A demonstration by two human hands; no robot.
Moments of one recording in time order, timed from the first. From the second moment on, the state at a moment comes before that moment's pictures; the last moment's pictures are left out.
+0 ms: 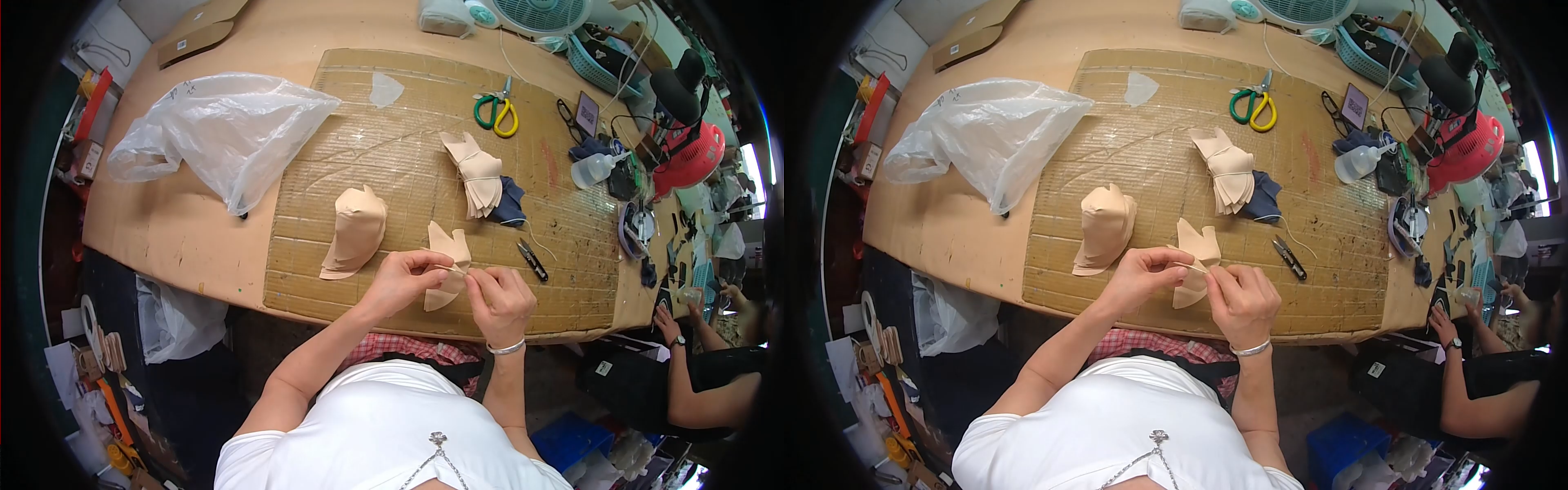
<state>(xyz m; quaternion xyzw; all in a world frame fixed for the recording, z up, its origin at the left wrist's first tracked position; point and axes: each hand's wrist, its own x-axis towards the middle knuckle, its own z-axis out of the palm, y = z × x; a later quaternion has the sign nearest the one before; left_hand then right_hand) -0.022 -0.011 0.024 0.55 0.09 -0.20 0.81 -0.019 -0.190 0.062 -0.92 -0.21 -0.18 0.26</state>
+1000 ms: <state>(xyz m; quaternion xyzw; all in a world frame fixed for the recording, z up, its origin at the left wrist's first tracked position) -0.021 -0.016 0.021 0.56 0.11 -0.19 0.80 -0.018 -0.188 0.050 -0.92 -0.21 -0.17 0.28</state>
